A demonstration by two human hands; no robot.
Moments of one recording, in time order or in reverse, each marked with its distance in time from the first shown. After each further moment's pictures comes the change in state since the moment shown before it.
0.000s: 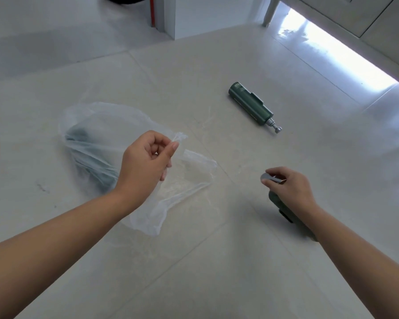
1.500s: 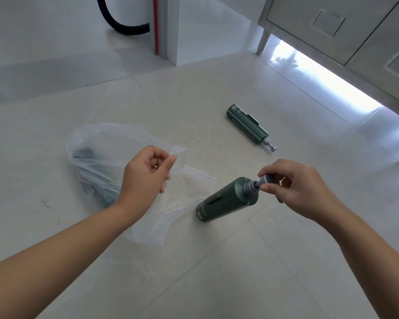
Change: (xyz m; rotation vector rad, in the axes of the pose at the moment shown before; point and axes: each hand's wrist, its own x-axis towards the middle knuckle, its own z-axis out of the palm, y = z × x) left_hand 0.003 0.007 -0.006 -0.030 0.056 0.022; right_hand -0.032 -0.096 -0.066 -0.080 -0.131 -0.373
